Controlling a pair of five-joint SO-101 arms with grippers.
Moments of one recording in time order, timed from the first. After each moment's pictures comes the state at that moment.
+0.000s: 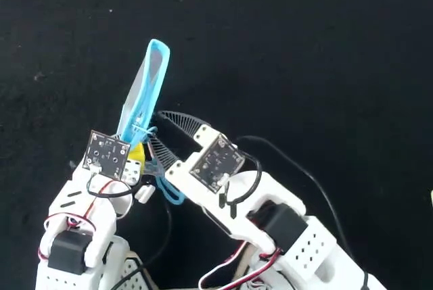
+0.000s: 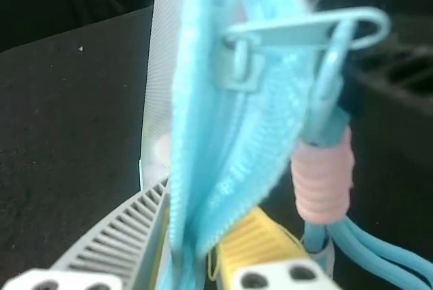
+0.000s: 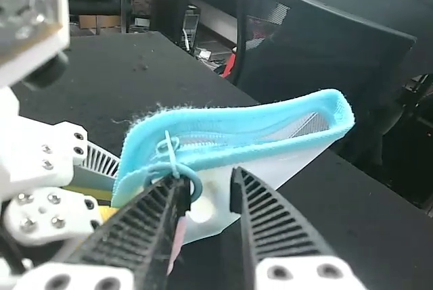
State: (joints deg) left arm 7.3 -105.0 76.2 62.5 -10.2; right arm -45.6 -71.3 65.9 26.9 13.5
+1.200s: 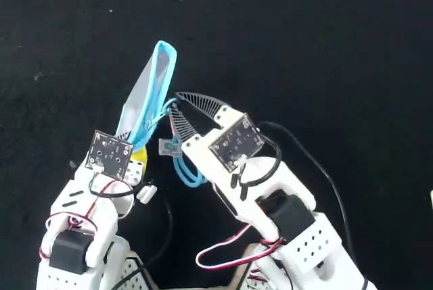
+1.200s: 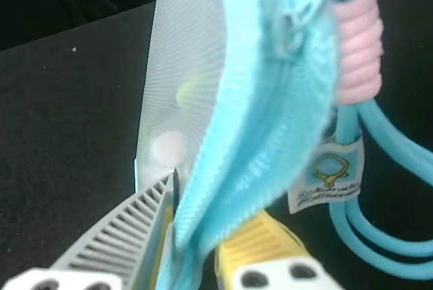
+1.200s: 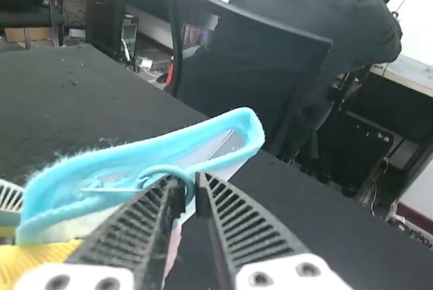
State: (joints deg) left arm 7.7 -105.0 76.3 62.3 -10.2; right arm -34.9 -70.0 62.5 22.9 13.8
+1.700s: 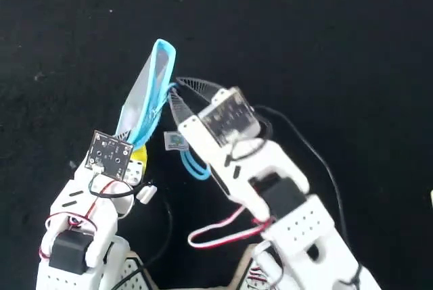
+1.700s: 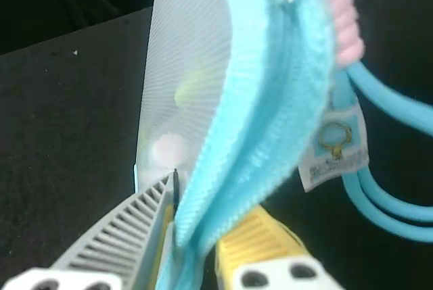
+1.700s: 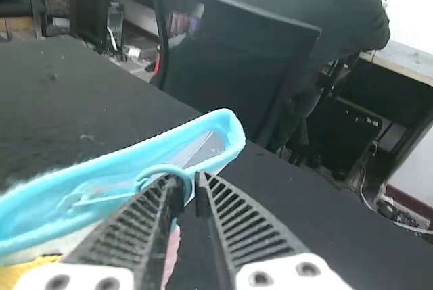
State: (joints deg) left arm 7.7 -105.0 76.3 62.2 -10.2; right arm -31.6 -56.0 54.6 21.0 13.9
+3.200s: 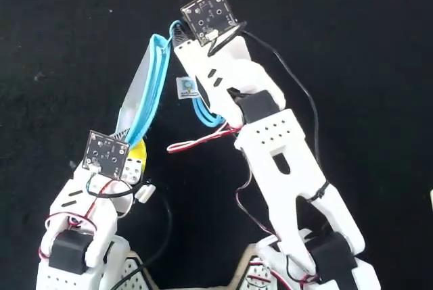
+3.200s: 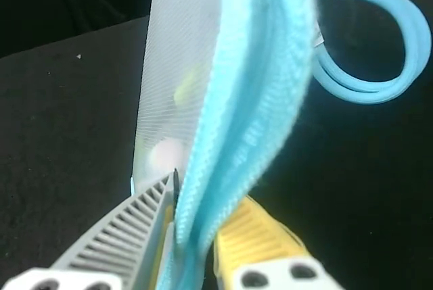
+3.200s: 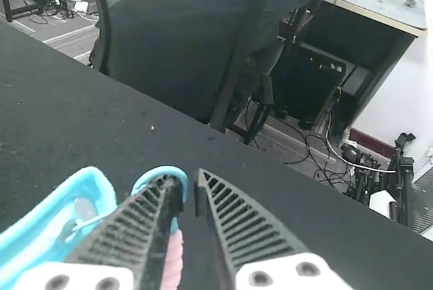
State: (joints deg) left arm 7.7 -105.0 76.2 61.9 -8.4; right arm -21.8 -17.1 22.4 21.0 13.9
